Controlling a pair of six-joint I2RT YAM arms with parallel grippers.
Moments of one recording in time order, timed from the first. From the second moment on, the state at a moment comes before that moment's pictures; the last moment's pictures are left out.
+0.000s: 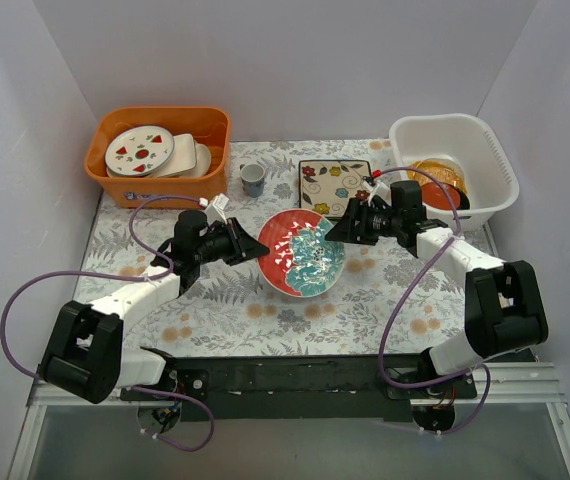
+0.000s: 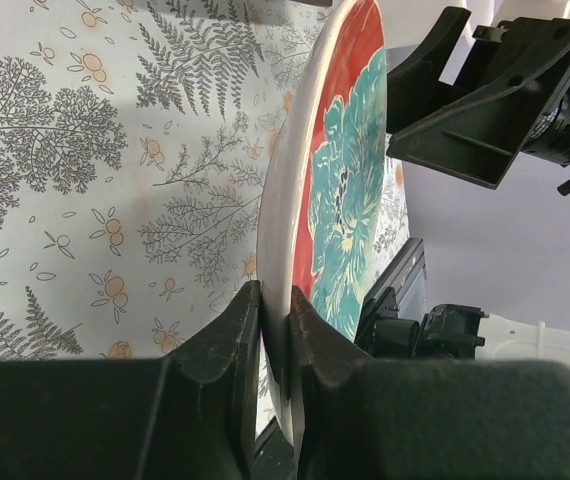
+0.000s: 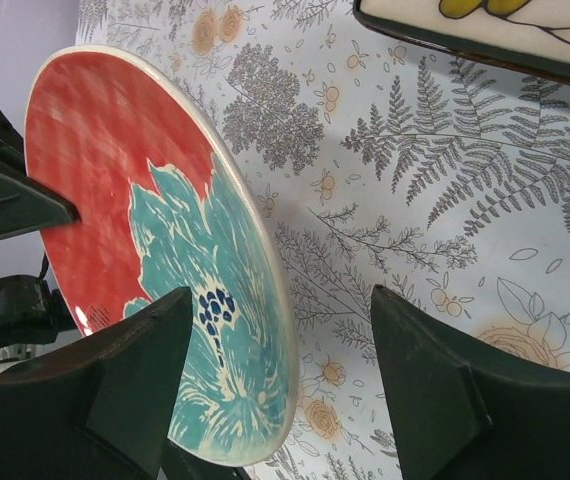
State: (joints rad) left arm -0.38 1.28 0.60 0.26 0.57 -0.85; right arm 0.26 1.50 0.87 -0.05 -0.72 0.45
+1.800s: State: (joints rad) left arm -0.36 1.30 0.63 0.26 0.62 -0.87; right arm 0.30 1.56 0.86 0.07 -0.85 0.51
